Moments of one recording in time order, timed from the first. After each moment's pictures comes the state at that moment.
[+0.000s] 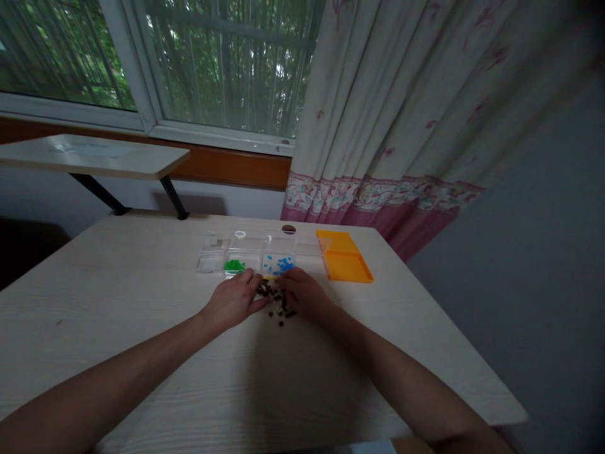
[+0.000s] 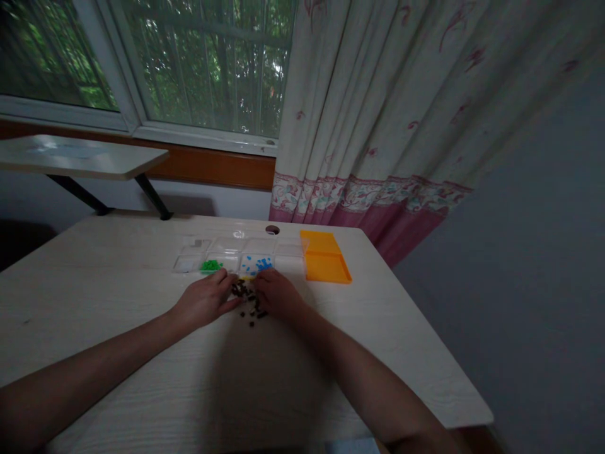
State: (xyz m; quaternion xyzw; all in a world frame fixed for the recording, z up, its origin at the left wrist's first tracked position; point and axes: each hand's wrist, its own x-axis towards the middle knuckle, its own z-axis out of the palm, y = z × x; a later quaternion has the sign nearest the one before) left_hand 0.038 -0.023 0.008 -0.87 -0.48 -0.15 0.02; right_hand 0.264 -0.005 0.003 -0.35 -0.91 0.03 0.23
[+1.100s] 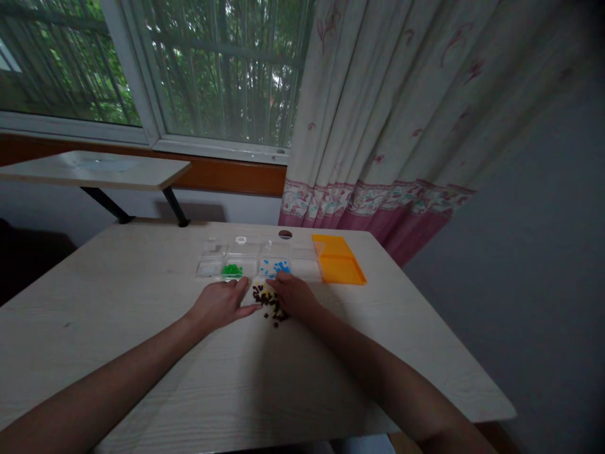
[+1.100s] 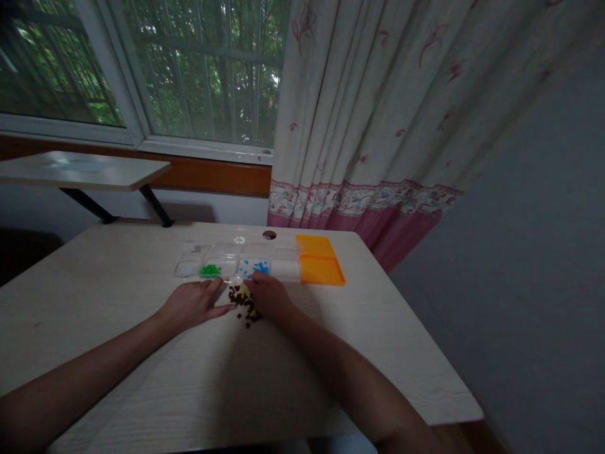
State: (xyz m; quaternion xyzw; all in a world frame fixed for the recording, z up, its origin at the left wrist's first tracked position) left_hand 0.022 -0.030 0.025 -0.85 -0.51 -0.04 0.05; right_hand 0.251 -0.005 0.004 -0.43 -0.90 0.00 0.12
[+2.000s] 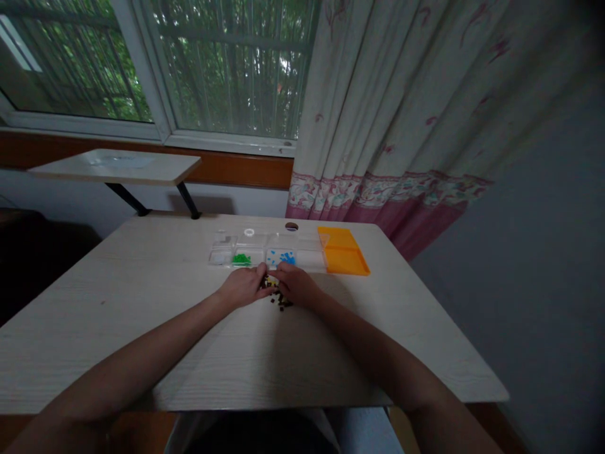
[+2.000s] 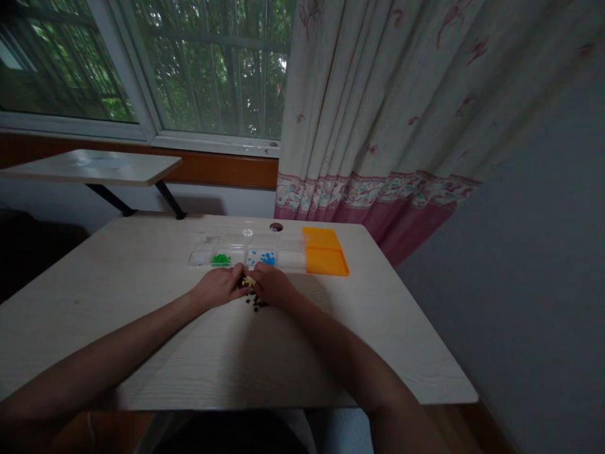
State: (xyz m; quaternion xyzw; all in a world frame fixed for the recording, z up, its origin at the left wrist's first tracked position) left_hand 0.043 -0.014 0.016 -0.88 -0.47 -0.08 -0.03; right_hand 0.249 0.000 0.007 -0.33 -0.92 0.08 0.18
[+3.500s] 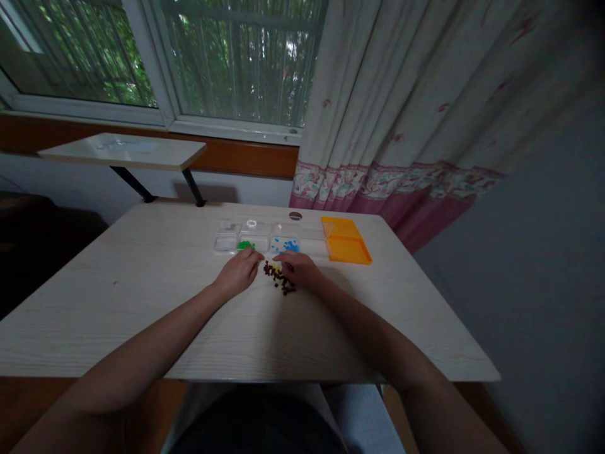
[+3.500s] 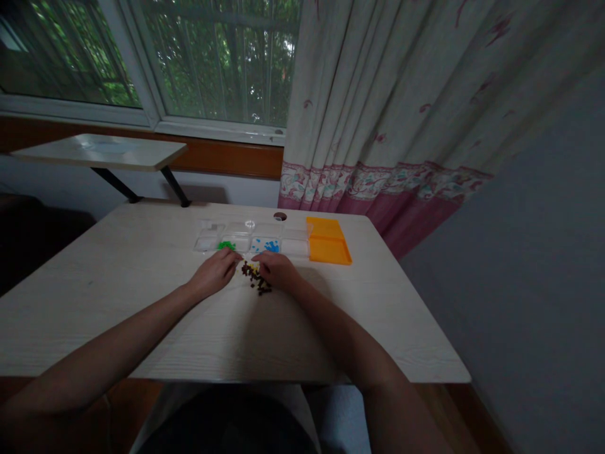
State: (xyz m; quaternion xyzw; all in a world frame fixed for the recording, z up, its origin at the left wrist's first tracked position) left_hand 0.021 -0.021 0.005 -0.85 -0.47 -0.22 -0.06; right_hand 0.252 0.011 -0.008 -0.34 -0.89 0.09 0.28
